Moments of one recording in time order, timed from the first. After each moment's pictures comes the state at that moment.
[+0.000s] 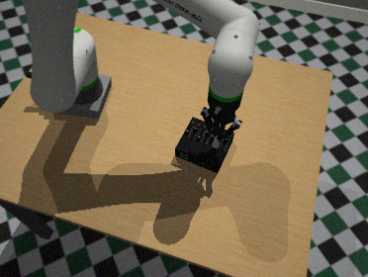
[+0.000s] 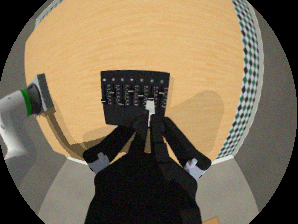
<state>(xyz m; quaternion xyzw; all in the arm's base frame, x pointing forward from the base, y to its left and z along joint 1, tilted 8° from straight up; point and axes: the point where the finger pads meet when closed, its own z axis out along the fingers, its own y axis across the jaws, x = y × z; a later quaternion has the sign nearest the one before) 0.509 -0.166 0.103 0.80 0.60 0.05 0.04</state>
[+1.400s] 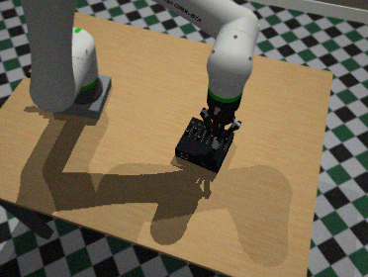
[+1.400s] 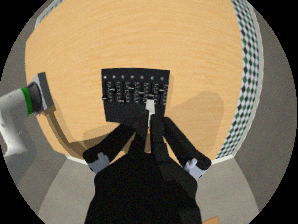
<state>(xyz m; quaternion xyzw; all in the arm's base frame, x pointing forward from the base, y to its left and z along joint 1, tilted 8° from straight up) 0.507 -0.172 0.107 0.80 0.60 0.05 0.04</state>
